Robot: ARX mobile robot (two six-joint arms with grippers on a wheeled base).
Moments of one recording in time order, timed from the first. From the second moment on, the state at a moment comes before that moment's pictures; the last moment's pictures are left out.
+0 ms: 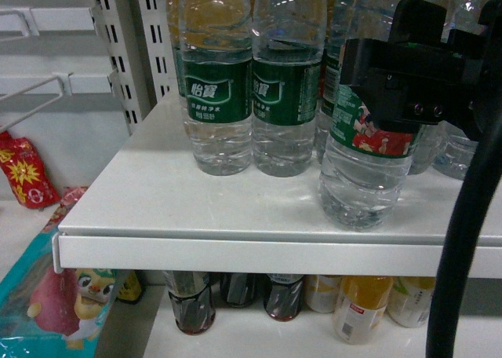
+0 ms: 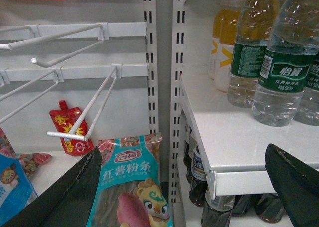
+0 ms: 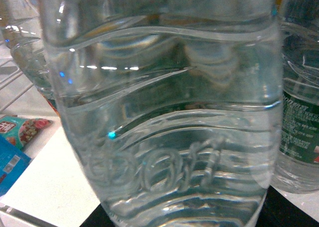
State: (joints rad) left arm 0.00 0.01 0.01 0.00 0.00 0.00; right arm 0.45 1.46 0.67 0.56 0.03 0.27
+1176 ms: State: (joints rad) left arm 0.00 0.01 0.01 0.00 0.00 0.00; right arm 0.45 1.52 0.70 0.66 0.09 0.24
